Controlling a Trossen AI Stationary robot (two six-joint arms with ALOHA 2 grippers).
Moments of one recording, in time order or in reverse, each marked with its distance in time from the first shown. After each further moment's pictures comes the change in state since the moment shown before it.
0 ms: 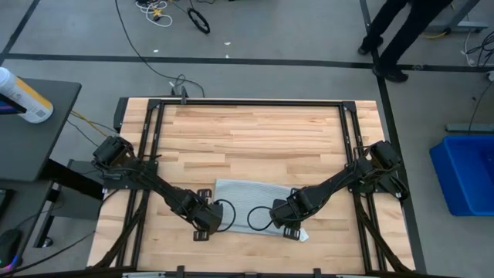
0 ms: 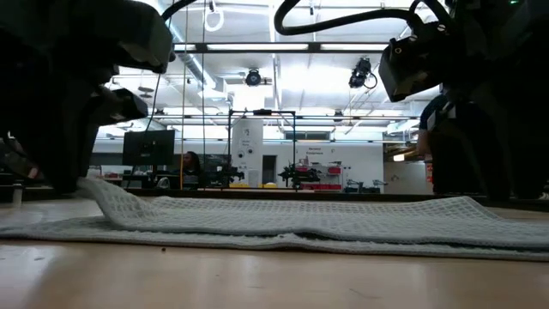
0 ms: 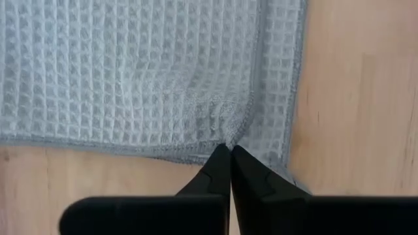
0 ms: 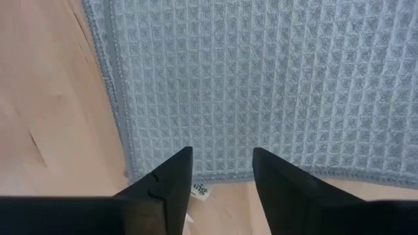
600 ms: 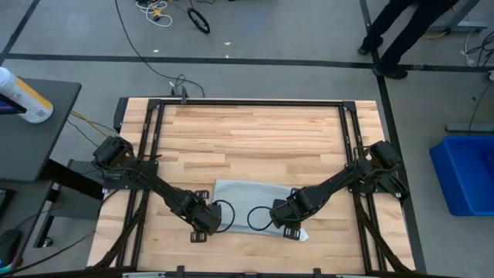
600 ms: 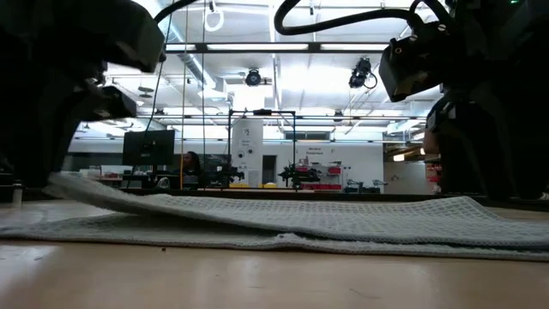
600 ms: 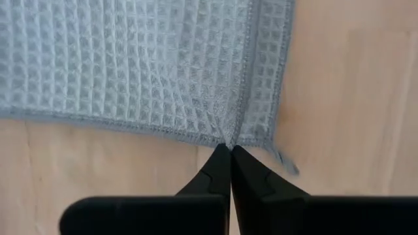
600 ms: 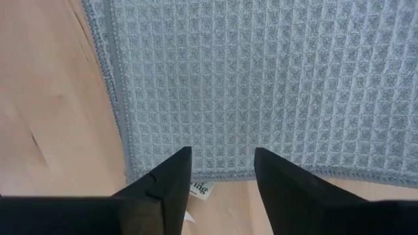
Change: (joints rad) left arm -0.001 -0.001 0.033 -0.079 0.069 -0.029; right arm 0.000 0.000 0.000 0.000 -0.003 0.000
